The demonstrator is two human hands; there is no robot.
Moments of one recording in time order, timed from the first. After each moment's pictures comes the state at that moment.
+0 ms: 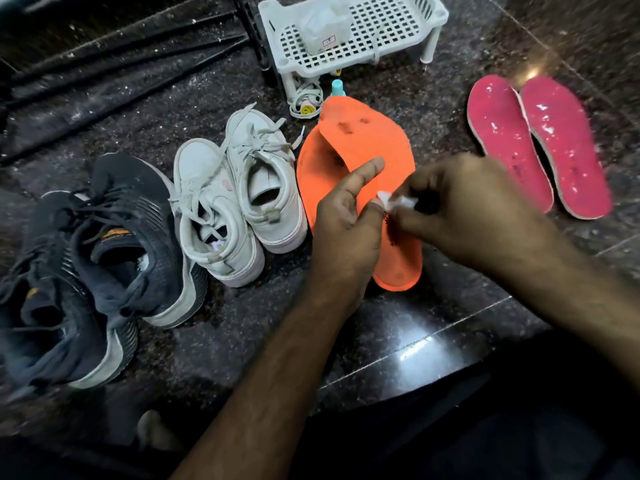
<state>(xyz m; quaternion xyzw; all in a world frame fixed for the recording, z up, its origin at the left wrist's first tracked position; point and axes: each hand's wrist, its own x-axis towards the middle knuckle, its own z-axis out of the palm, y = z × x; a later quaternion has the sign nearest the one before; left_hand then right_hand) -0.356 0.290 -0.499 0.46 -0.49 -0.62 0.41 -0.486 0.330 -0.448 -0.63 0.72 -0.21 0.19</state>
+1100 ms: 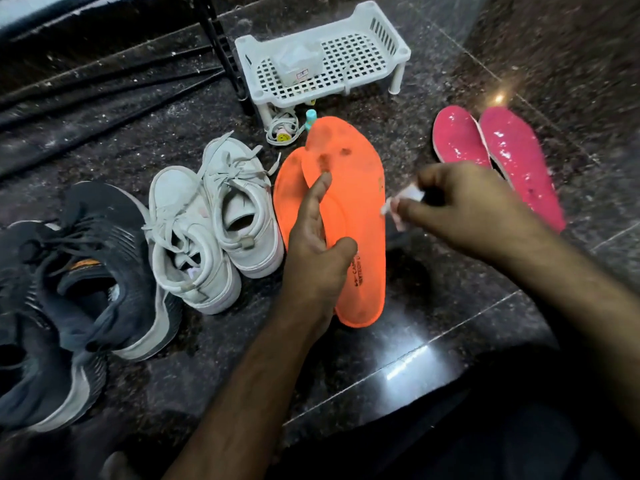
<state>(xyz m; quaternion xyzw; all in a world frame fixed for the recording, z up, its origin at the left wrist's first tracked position) -0.349 0.289 -0.503 0.43 -0.51 -0.63 0.39 -0.524 0.324 -0.447 -0.57 0.77 -0.20 0.21</state>
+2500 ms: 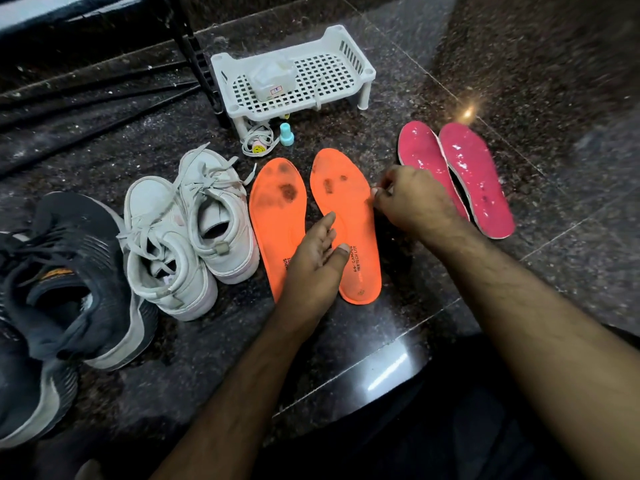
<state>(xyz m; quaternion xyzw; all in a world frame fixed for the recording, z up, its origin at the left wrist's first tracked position) -0.367 0.300 -0.534 0.44 -0.56 -0.64 0.29 -0.553 0.279 -0.506 -0.48 0.85 -0.15 0.14</state>
